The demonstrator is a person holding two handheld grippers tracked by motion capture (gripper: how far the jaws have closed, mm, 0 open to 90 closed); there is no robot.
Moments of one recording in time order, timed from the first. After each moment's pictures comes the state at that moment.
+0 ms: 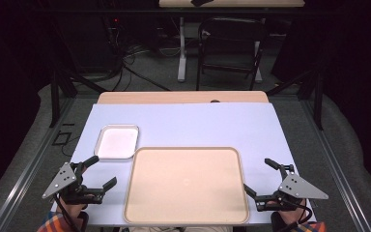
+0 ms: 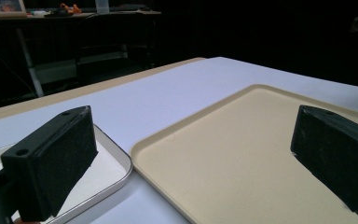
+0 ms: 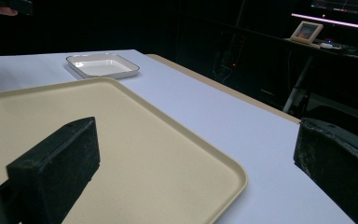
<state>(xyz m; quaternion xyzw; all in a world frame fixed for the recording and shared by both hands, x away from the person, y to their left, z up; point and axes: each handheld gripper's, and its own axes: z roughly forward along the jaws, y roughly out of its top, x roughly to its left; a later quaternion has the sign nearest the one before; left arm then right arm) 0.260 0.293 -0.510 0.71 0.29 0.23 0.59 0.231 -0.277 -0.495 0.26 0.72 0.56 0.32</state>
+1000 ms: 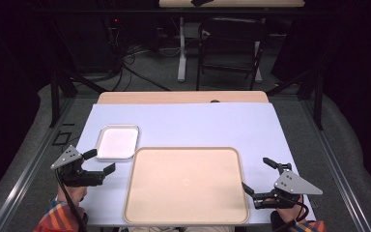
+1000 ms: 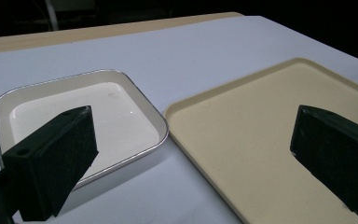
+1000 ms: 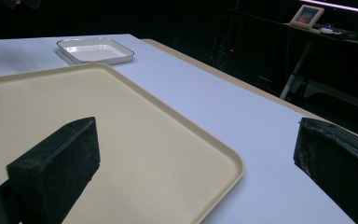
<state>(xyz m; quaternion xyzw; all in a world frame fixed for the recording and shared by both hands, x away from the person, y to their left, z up) 0.306 0.303 -0.503 0.74 0.41 0.17 0.51 0.237 -0.273 -0.497 0.28 0.74 0.53 0.31</state>
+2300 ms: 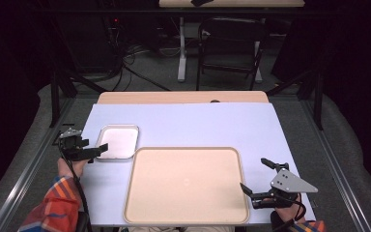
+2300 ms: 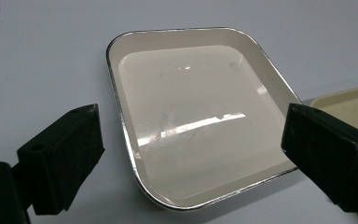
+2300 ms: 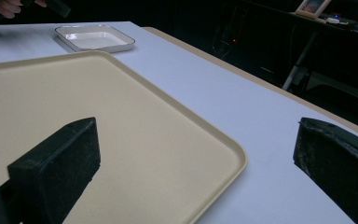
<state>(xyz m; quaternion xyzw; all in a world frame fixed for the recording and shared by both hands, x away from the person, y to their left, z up) 0.393 0.342 -0.533 0.72 0.54 0.16 0.41 0.240 -0.270 -0.499 0.28 0.75 0.51 0.31</state>
